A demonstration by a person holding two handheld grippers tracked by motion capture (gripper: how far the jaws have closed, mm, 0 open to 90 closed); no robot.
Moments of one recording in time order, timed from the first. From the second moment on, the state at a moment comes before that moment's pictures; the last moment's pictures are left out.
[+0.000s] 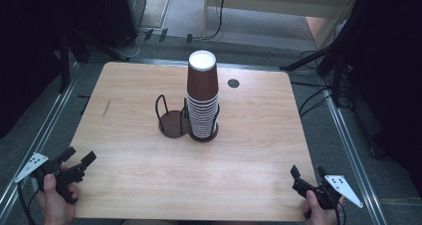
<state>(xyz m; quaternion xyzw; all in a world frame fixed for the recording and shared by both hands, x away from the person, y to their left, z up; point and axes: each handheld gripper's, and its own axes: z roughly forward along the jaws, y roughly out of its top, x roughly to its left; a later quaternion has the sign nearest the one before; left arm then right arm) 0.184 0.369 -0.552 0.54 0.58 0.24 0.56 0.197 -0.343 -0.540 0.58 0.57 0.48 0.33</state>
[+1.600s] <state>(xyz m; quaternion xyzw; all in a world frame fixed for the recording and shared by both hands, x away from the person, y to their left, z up) 0.194 0.331 -0.551 0.62 0.57 0.33 0.44 0.240 -0.213 -0.469 0.51 0.61 0.51 0.33</state>
